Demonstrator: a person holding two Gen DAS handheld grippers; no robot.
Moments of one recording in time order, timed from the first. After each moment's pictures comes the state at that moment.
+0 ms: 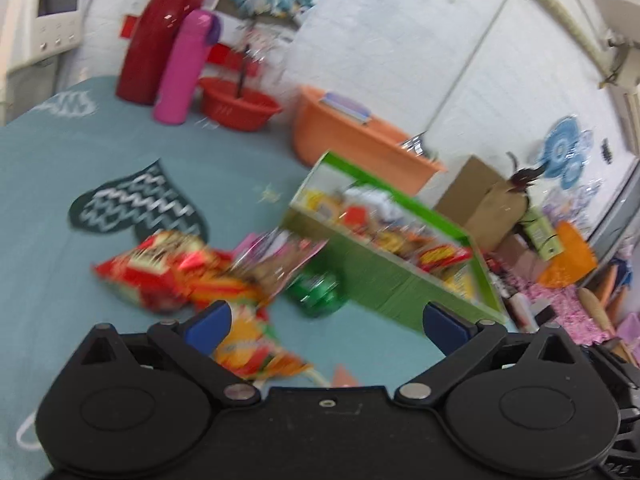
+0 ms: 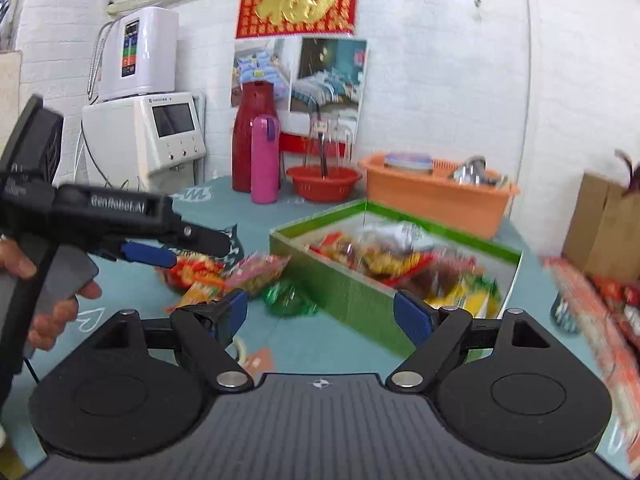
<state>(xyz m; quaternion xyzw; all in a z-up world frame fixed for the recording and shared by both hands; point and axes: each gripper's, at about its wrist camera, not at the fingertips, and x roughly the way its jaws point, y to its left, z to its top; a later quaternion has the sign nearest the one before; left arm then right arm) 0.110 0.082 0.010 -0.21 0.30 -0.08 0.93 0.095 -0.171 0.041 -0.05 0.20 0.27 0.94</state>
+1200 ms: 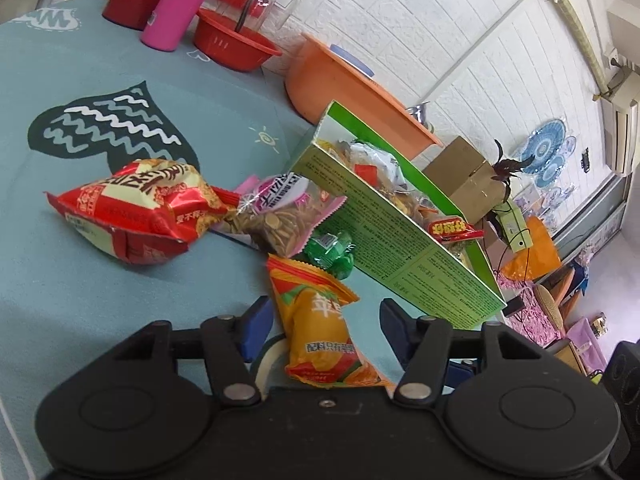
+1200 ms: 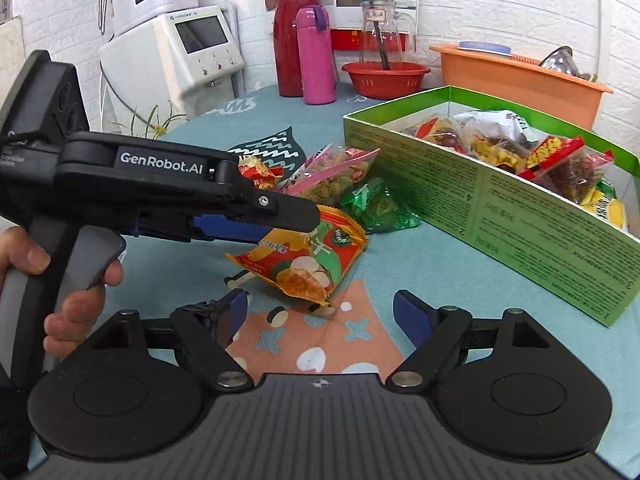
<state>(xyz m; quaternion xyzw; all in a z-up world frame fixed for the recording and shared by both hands) 0.138 0.107 -0.032 -0.27 0.33 -0.15 0.89 0.137 -0.095 -0.021 -0.05 0.33 0.33 0.88</state>
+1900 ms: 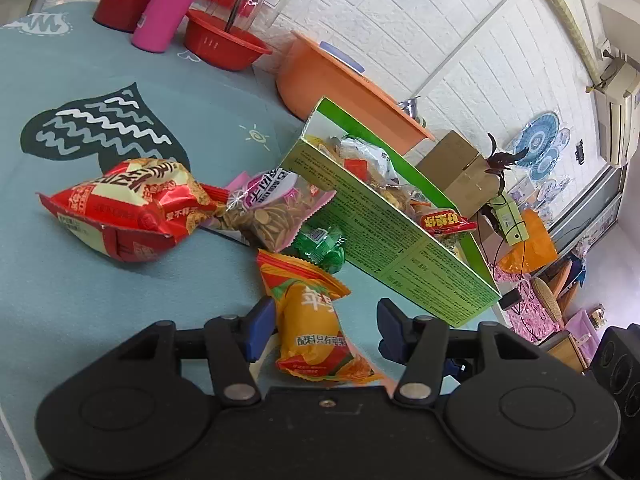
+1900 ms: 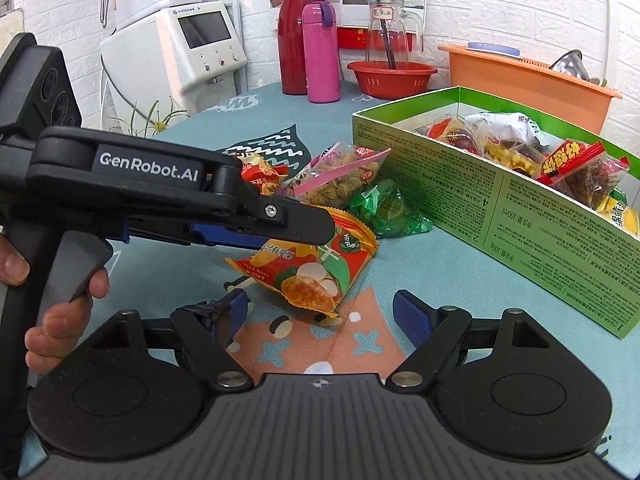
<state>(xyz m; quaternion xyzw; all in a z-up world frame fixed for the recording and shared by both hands) 0.136 0.104 -0.032 -0.26 0.33 -0.16 0.89 0.139 -0.084 -0.026 -0.06 0.32 0.33 0.89</state>
